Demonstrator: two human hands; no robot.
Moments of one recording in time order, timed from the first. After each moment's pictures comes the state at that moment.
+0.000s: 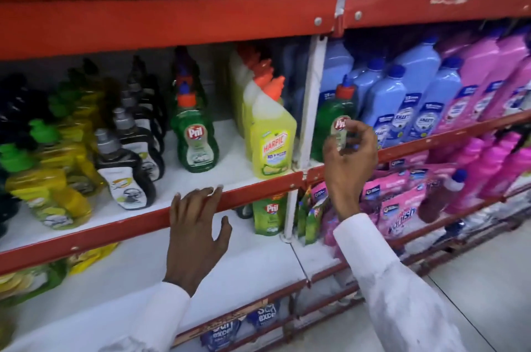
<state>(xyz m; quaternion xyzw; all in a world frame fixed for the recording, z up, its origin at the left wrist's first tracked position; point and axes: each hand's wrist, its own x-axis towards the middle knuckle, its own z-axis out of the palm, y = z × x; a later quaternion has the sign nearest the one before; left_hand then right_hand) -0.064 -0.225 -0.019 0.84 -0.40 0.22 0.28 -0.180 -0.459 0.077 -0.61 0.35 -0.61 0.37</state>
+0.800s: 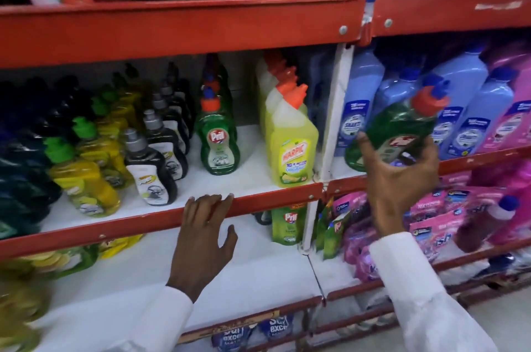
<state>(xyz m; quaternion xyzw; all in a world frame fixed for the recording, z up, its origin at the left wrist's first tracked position) -0.063 -0.212 -0.018 0.86 -0.39 0.20 0.24 -0.196 -0.480 0.091 -0.56 0.38 -0.65 0.35</state>
